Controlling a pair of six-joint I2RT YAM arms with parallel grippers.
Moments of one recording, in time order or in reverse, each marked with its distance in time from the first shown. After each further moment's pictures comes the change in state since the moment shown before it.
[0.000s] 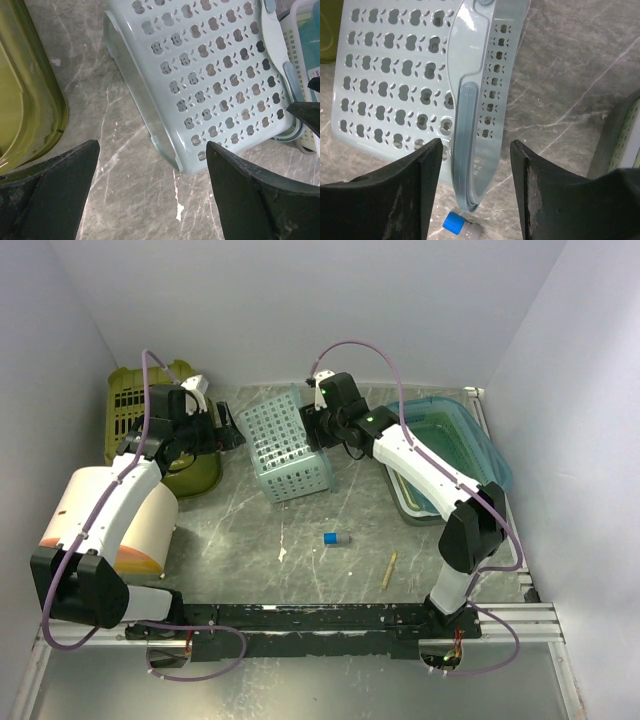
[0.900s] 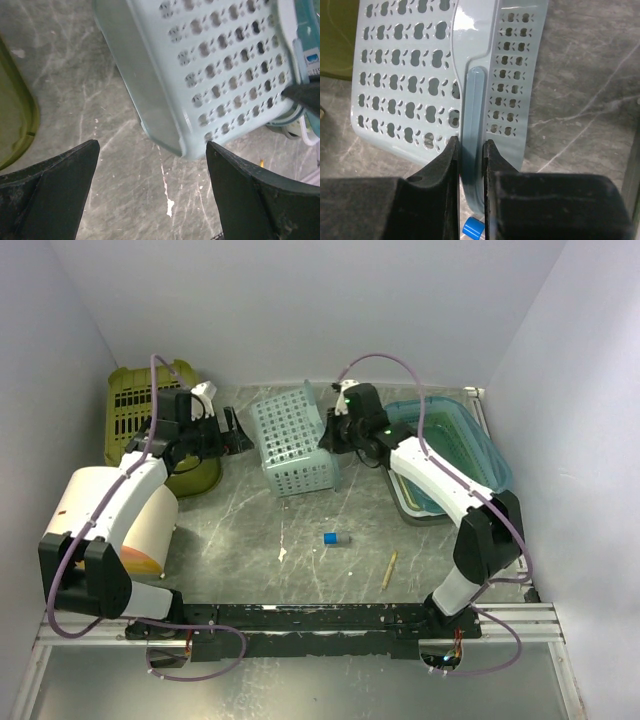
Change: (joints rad) left arm 0.000 0.031 -0.039 0.046 0.084 -0.012; right arm -0.060 -0.093 -0.223 0.176 -0.100 0.143
